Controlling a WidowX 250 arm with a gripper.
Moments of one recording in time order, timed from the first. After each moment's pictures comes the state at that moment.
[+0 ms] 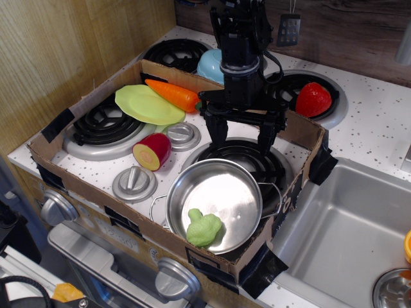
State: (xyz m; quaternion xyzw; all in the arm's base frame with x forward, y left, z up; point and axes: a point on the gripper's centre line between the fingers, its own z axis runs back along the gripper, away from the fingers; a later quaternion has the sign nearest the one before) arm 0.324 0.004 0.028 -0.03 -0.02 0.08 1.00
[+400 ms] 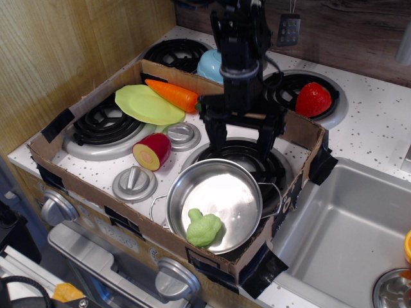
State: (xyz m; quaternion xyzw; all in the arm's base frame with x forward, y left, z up) arm 0.319 0.004 0.022 -0.03 -0.01 0.08 1.00
